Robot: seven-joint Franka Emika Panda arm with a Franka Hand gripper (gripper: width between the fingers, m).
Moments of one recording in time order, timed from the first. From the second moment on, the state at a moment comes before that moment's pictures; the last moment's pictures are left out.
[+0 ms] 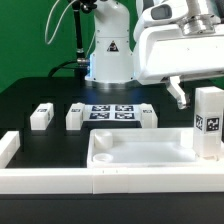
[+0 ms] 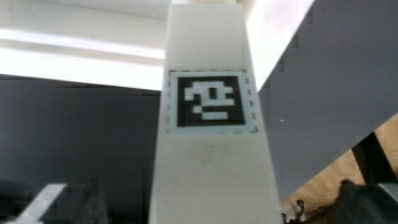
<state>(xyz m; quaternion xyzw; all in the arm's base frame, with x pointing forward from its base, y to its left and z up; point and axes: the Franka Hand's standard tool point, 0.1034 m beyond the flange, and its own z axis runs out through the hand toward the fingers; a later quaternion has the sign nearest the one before) 0.626 0.112 0.113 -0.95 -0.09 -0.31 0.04</state>
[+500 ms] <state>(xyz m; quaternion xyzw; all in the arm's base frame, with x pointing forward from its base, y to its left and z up) 0.634 0.109 0.121 -0.96 -0.09 -0.25 0.04</state>
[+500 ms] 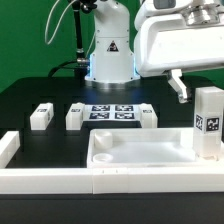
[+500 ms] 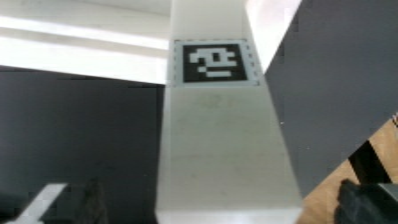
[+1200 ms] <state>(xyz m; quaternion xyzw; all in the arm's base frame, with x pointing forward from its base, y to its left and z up) 0.641 0.111 0.112 -0.99 -0.09 -0.08 0.05</state>
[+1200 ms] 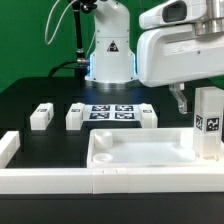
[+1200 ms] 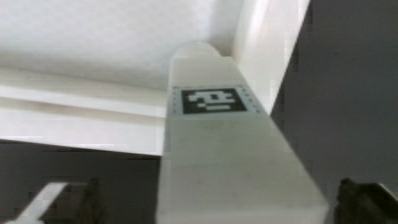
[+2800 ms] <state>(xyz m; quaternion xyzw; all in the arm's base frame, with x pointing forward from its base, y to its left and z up) 0.635 0.104 0.109 -0.80 0.59 0.00 0.12</state>
